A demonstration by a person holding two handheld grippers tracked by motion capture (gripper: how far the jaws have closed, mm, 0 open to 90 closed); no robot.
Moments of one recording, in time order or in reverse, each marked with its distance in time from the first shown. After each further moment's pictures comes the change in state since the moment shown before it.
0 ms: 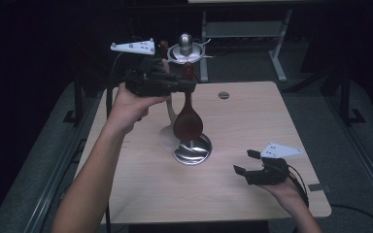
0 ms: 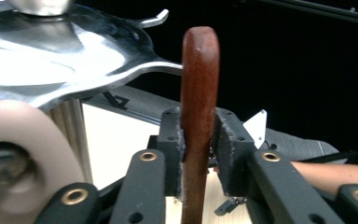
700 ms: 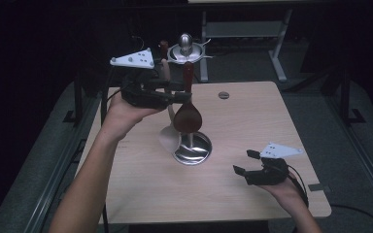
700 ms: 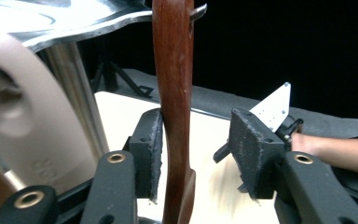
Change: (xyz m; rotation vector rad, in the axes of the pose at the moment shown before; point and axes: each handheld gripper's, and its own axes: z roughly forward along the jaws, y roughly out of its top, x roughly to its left) left arm -0.014 -0.015 -0.009 0.057 0.124 0.095; right arm 0.001 0.000 0.001 0.003 0.003 0.001
